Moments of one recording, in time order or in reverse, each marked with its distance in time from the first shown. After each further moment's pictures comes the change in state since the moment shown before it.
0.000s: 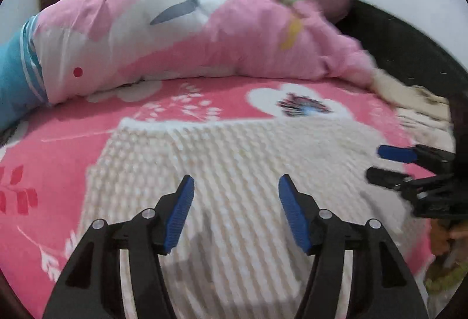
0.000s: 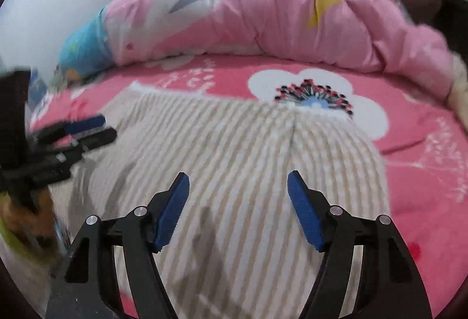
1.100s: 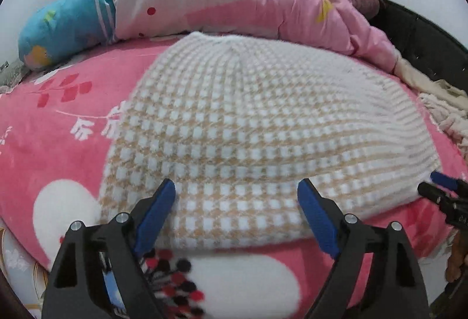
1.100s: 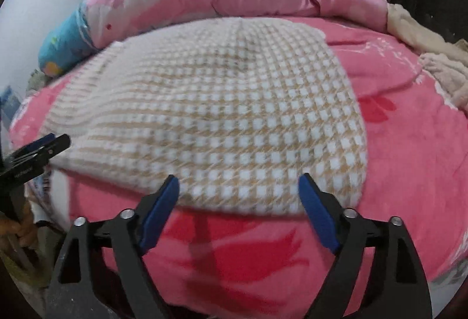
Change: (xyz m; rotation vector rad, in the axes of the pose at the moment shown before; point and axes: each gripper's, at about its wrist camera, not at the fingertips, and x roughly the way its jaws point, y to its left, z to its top) left arm -0.068 0.003 -0.152 -0.134 -0.007 0.203; right arm -0.048 -0.003 -0.156 0.188 -0.031 -0.129
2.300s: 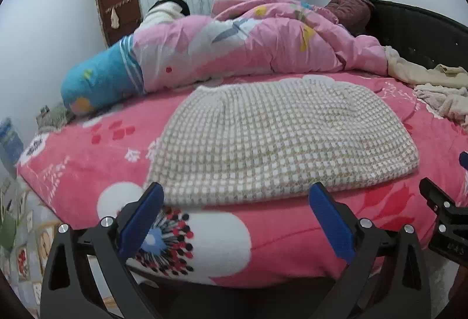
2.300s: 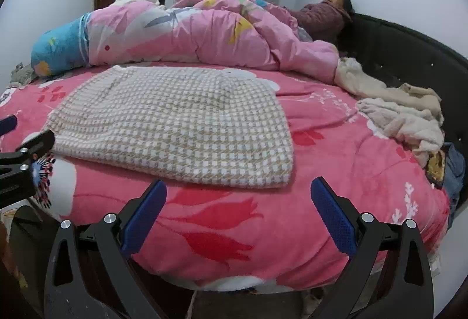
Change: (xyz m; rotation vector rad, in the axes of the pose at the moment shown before) left arm -0.088 -0.095 -0.009 0.110 -0.145 0.219; right arm -0.078 0.033 -0.033 -0.079 -0.226 -0.241
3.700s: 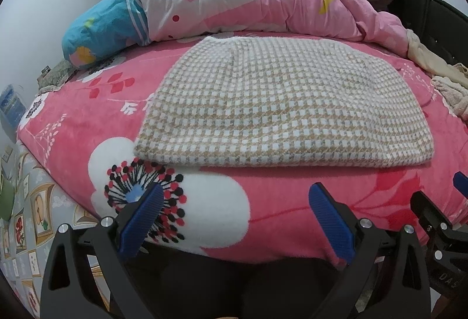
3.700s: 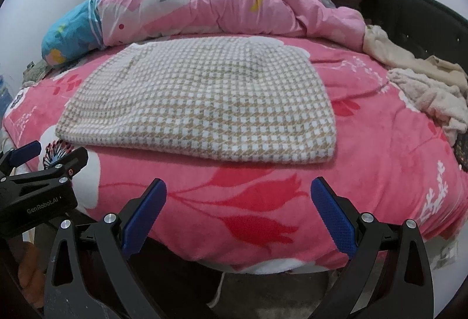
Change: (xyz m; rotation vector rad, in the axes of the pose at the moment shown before) left arm 0.029 0.001 -0.007 -0.069 0.212 0.019; right arm 0.020 0.018 0.005 0.032 0.169 0.118
